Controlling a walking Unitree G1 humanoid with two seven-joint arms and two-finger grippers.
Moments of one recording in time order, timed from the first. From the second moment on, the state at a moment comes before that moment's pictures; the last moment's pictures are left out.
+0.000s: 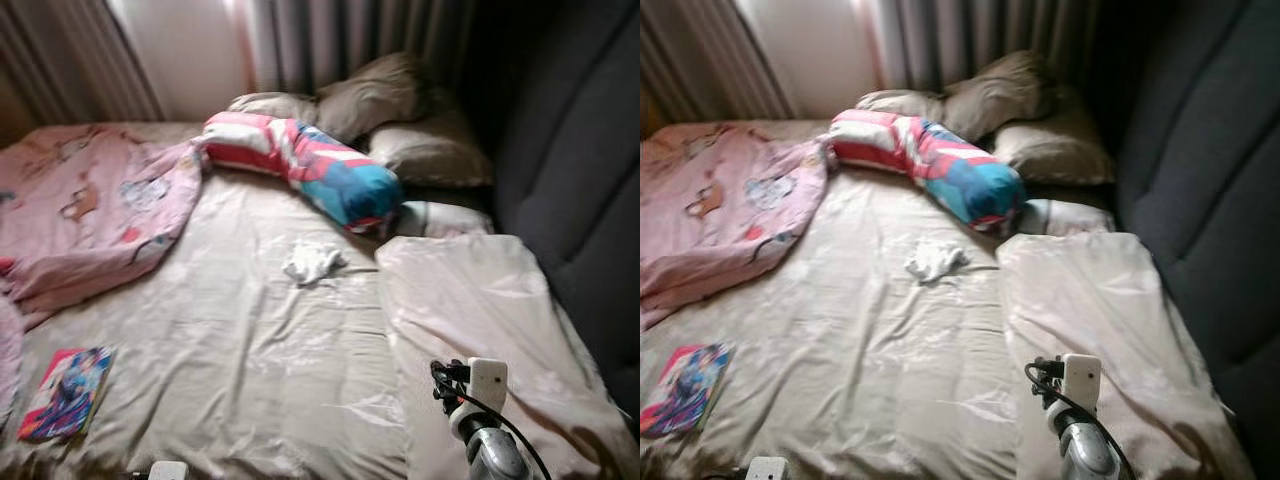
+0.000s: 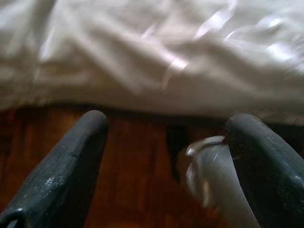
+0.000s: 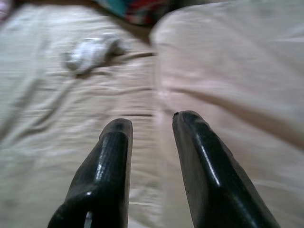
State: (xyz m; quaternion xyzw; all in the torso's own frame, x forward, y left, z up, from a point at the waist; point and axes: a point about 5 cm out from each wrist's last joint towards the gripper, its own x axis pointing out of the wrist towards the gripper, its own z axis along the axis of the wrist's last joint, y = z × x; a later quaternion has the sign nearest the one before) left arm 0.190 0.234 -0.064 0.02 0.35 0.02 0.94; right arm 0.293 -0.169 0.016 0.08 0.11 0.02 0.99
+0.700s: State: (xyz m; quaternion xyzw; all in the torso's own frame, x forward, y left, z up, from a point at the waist) left arm 0.199 0.229 -0.060 0.02 0.34 0.01 0.94; right arm 0.293 -0.174 0.015 0.09 0.12 0.00 0.99
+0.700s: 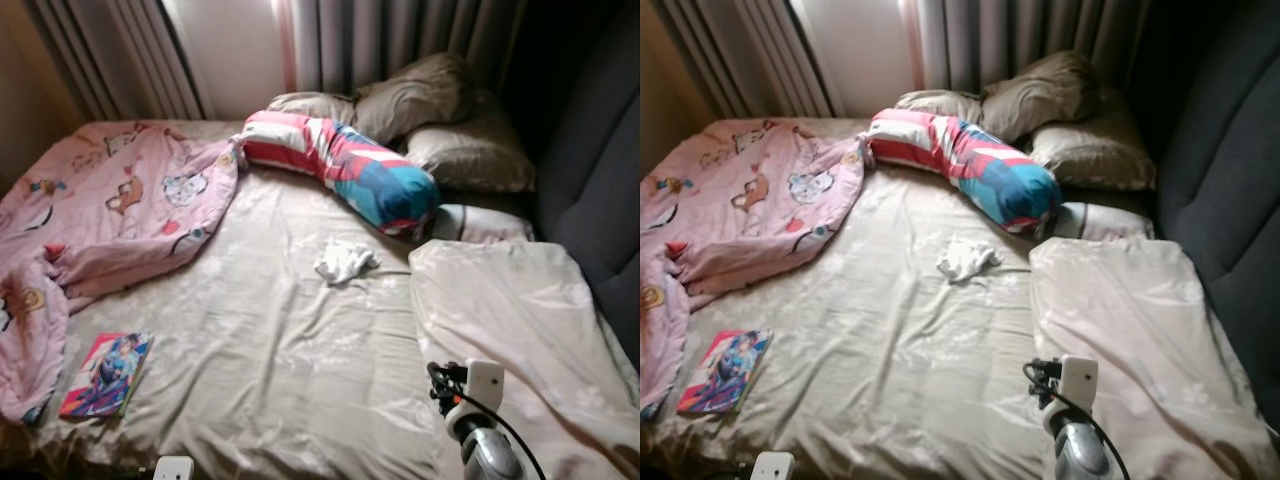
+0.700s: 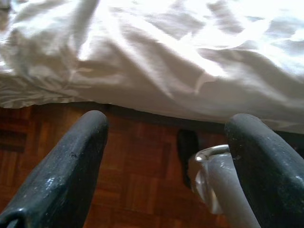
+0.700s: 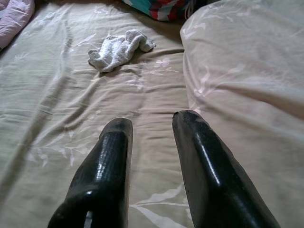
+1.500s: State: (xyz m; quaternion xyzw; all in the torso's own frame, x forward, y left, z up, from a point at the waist) left arm 0.202 0.227 -0.059 0.02 0.34 0.01 0.94; right arm 0.293 -0.175 0.015 0.09 0.12 0.00 0.99
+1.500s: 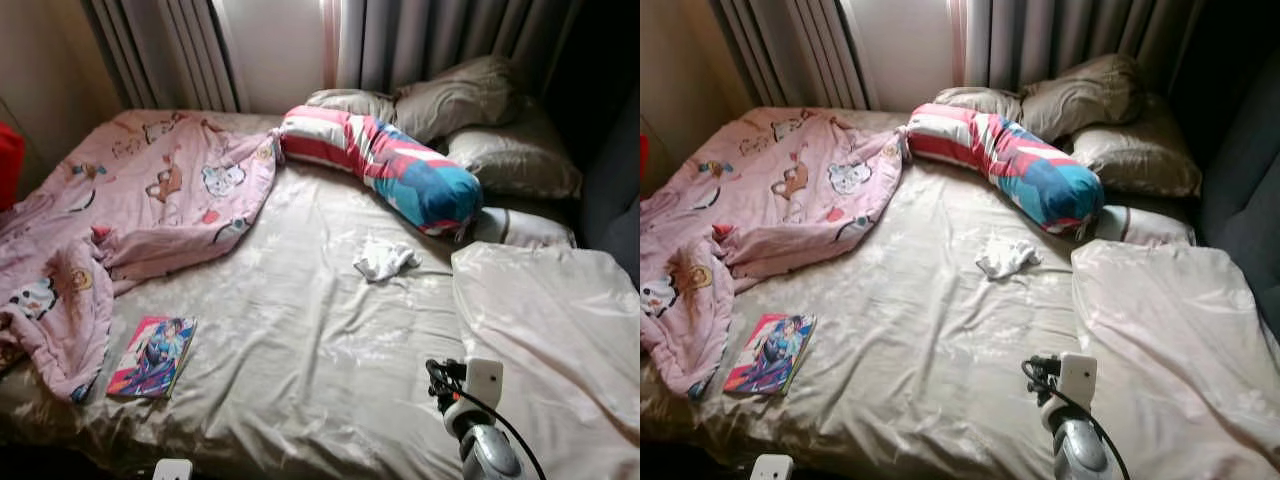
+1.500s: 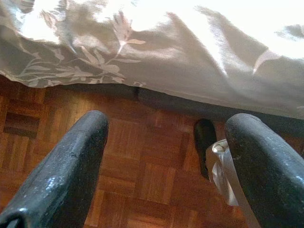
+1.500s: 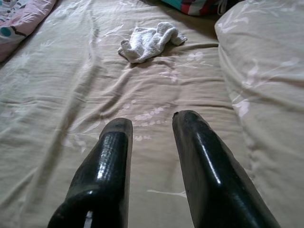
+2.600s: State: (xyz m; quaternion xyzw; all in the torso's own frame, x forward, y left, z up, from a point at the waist) left arm 0.204 0.234 -0.056 0.03 0.33 0.01 0.94; right arm 0.295 -0.166 0.015 0.09 0.12 0.00 0.99
